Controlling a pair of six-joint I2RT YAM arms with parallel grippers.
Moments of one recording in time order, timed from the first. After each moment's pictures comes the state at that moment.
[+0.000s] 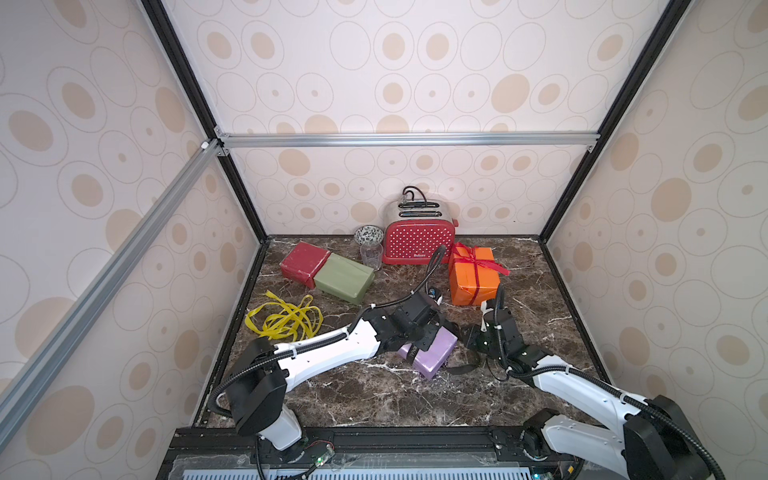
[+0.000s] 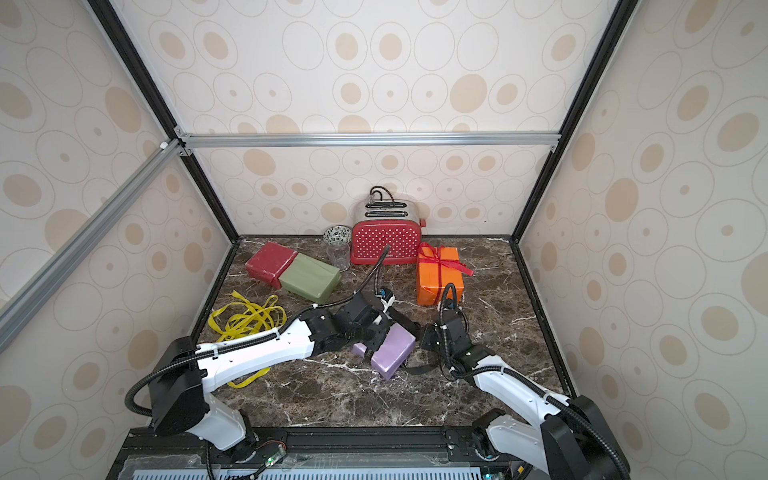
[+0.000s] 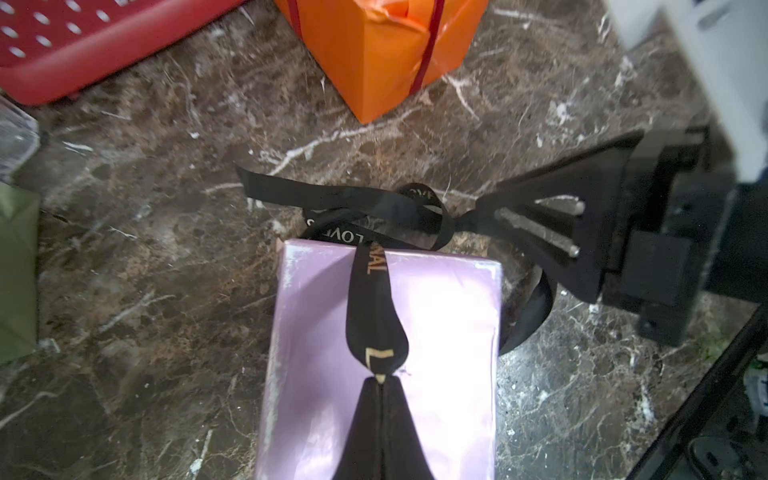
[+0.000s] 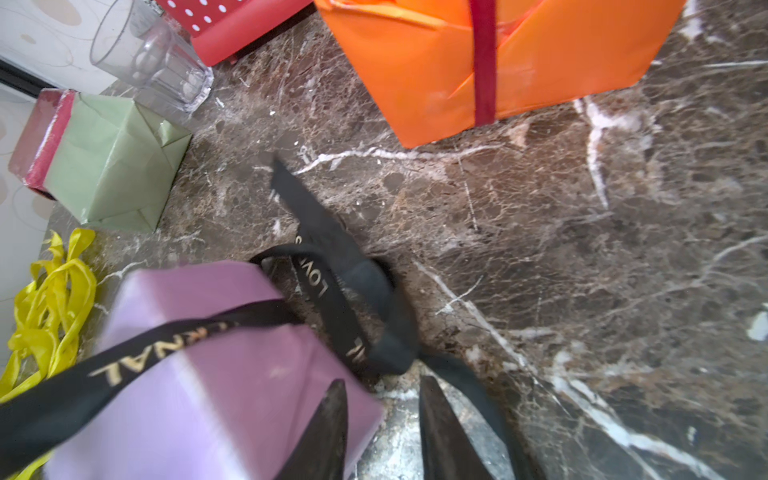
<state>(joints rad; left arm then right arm) -0.99 1.55 1.20 -0.47 -0.18 -0.30 0.48 1.10 0.46 -0.08 0.04 0.67</state>
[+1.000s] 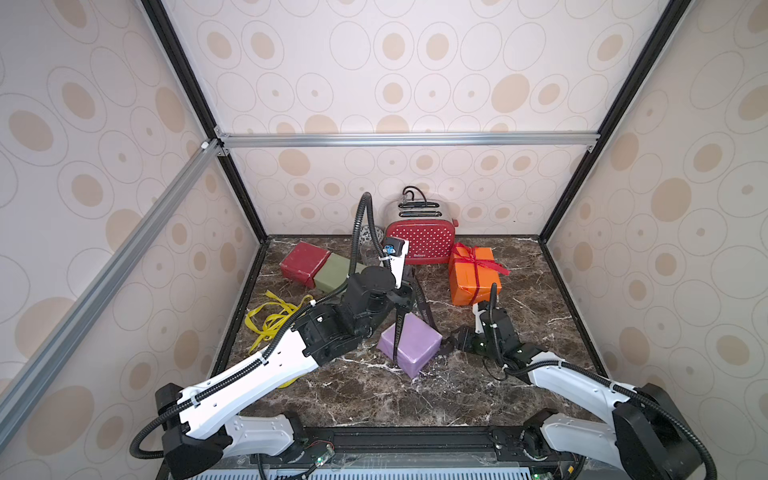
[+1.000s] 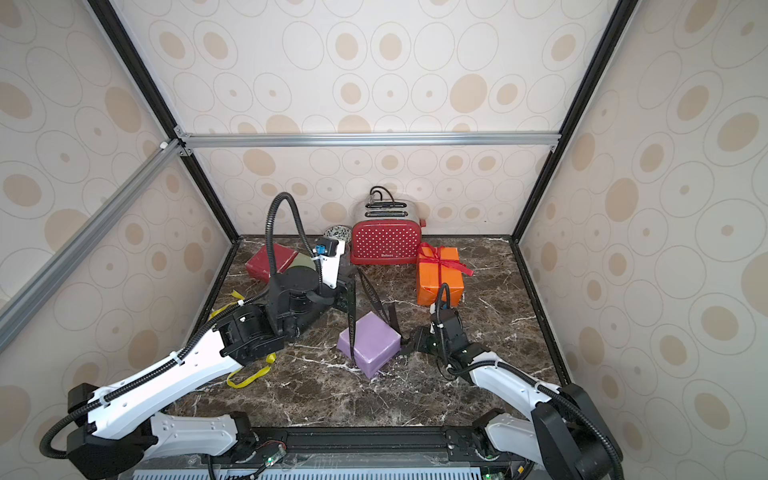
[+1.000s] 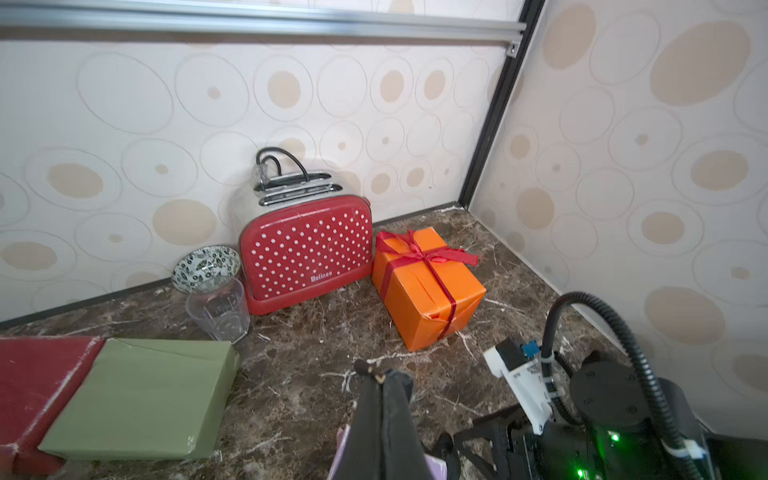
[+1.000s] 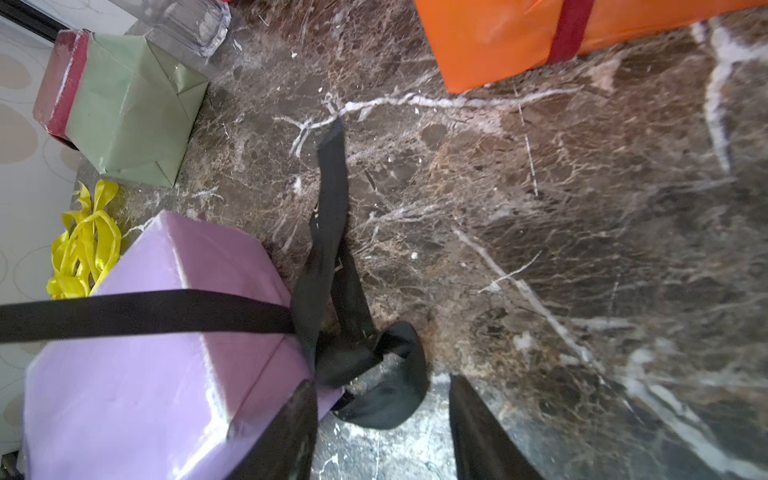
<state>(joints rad) -0.99 1.22 1.35 -0.38 -0.48 -0.23 0.48 1.17 0.46 -0.06 -0.08 0.66</state>
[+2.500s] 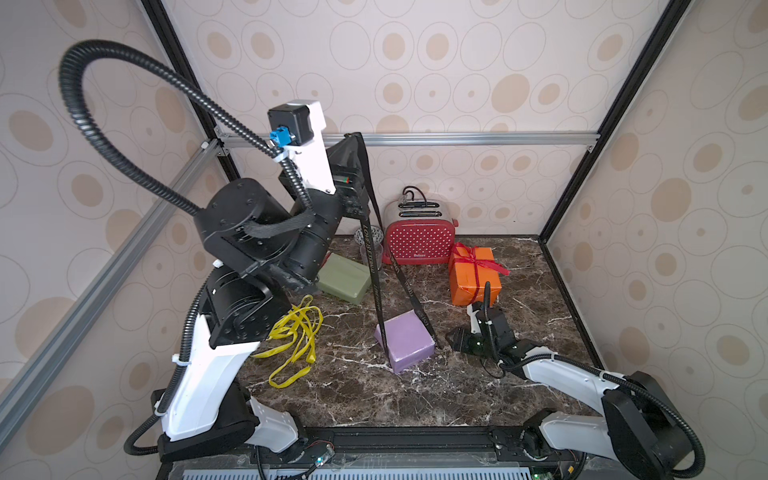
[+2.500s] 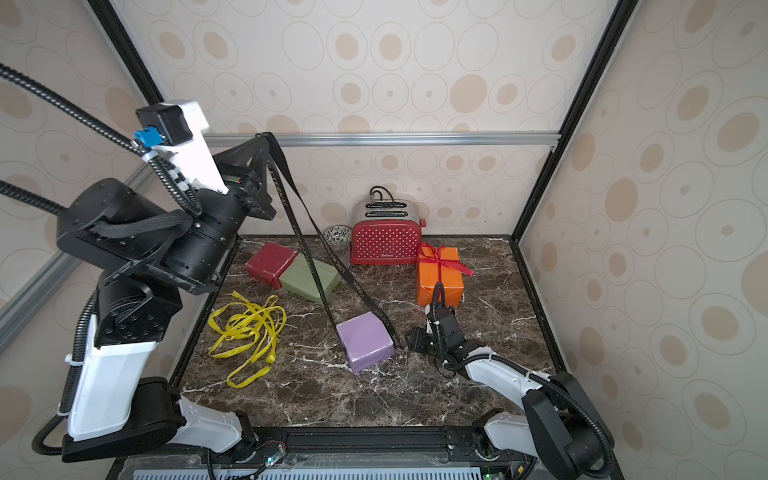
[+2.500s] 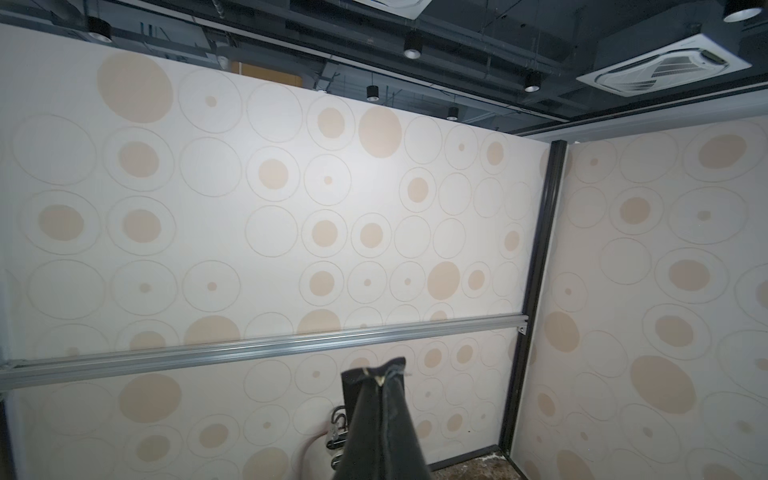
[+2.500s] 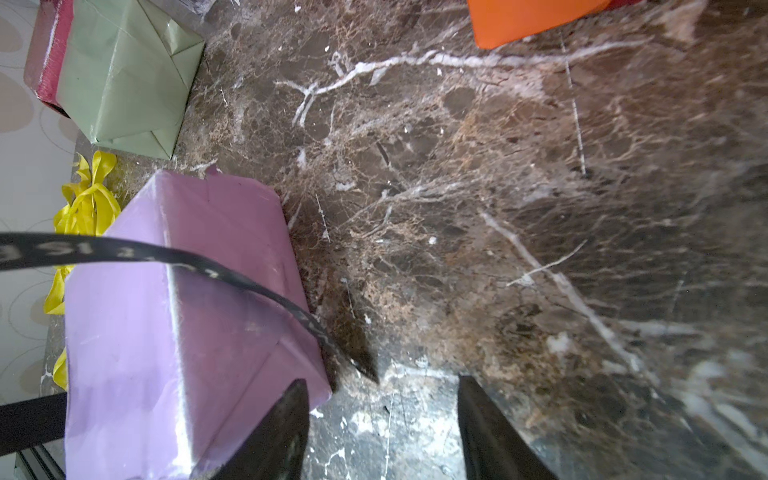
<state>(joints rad) -0.98 1.42 2.33 -0.49 -0.65 0.18 0.48 1.24 0.48 -0.05 -0.14 0.65</state>
